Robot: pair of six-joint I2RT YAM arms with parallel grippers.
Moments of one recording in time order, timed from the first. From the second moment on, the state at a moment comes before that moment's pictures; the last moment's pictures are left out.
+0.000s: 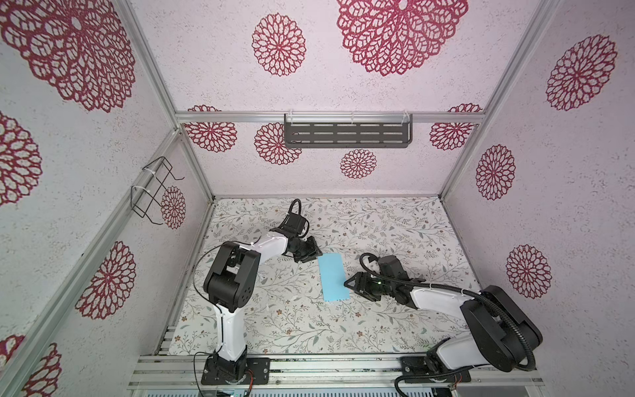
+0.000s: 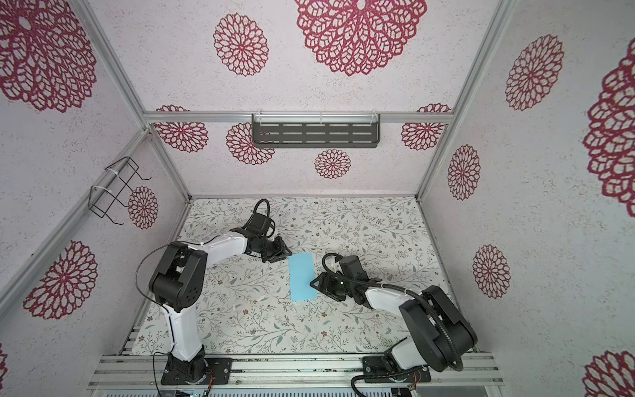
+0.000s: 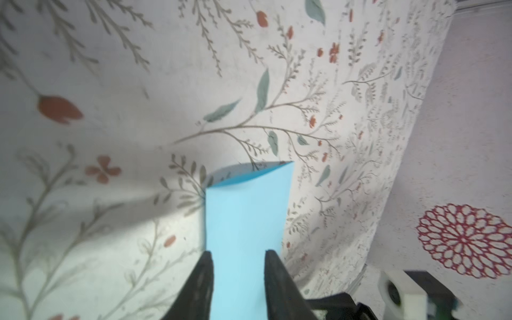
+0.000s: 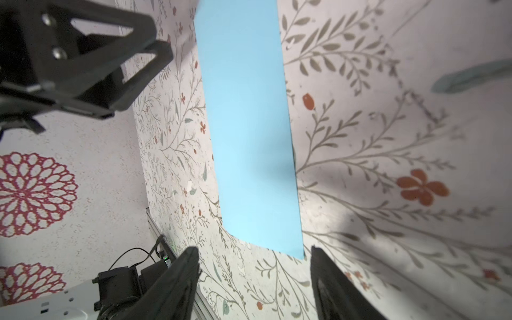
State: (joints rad) left arm -0.43 1.94 1.27 -0.37 0.47 -0.77; right arm 0.55 1.44 0.51 0.15 -0.51 0.93
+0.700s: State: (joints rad) left arm -0.49 2.05 1.24 -0.32 0.47 -0.82; right arm 0.53 1.51 0.50 0.21 -0.56 0.94
